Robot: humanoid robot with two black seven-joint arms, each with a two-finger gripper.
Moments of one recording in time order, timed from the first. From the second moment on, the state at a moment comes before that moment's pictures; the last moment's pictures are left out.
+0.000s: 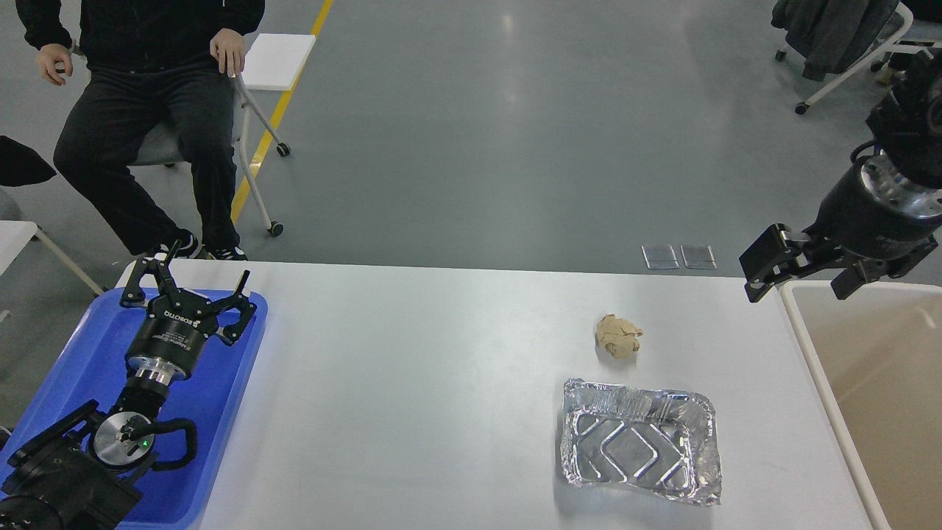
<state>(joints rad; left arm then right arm) -0.48 0.35 -0.88 -0.46 -0.17 -0.78 -0.41 2.22 -0.51 -1.24 1.31 -0.40 0.79 0.04</state>
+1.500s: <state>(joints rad) -0.48 0.35 -0.88 -0.46 -0.17 -0.78 -0.41 2.20 -0.51 -1.25 1.31 -0.31 0.79 0.04</state>
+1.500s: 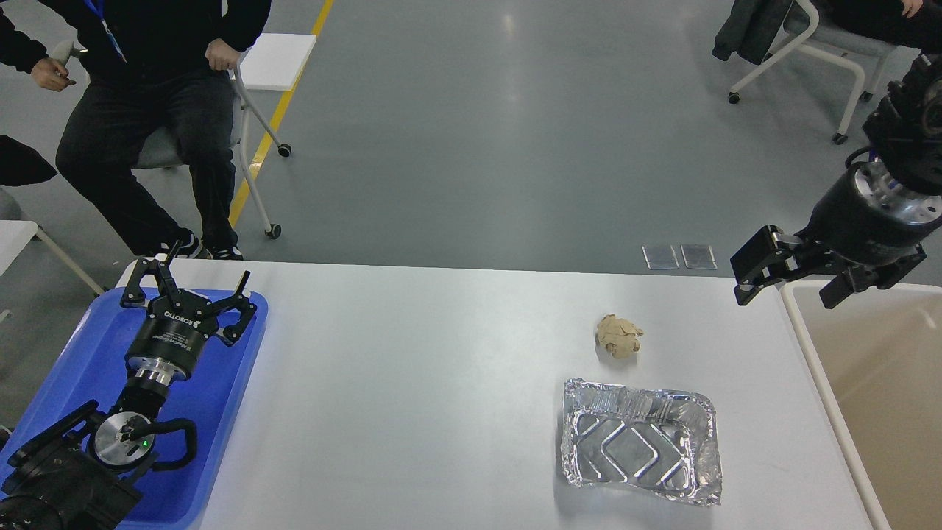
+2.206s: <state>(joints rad) -0.48 0.35 -0.88 -0.46 -0.17 -0.78 -0.41 2.07 -0.52 -1.26 1.30 -0.31 0.79 0.04</state>
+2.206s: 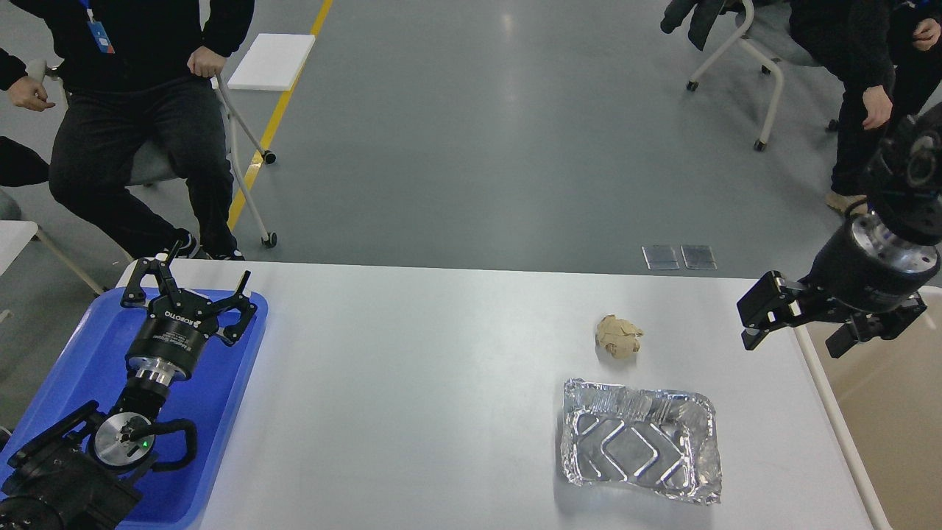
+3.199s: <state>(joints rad) -0.48 0.35 -0.88 -0.46 -0.17 -0.78 -0.41 1.47 -0.59 -0.95 1.23 -0.37 0.32 0.04</state>
